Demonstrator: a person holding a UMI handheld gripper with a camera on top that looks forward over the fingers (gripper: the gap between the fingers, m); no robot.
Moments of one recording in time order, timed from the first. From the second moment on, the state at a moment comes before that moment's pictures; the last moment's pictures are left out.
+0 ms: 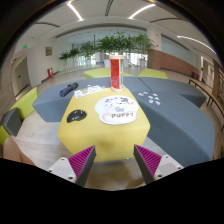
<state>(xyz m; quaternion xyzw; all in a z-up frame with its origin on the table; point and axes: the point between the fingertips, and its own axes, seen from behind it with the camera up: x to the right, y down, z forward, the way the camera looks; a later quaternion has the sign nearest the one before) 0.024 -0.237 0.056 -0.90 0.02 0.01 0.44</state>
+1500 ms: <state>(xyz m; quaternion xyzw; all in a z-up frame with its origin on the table) -0.179 0.025 0.022 -0.88 -0.02 0.07 0.46</state>
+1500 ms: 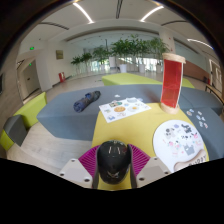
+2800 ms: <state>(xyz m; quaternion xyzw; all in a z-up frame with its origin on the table) 0.009 -0.093 0.121 -0.88 0.01 0.01 0.48</state>
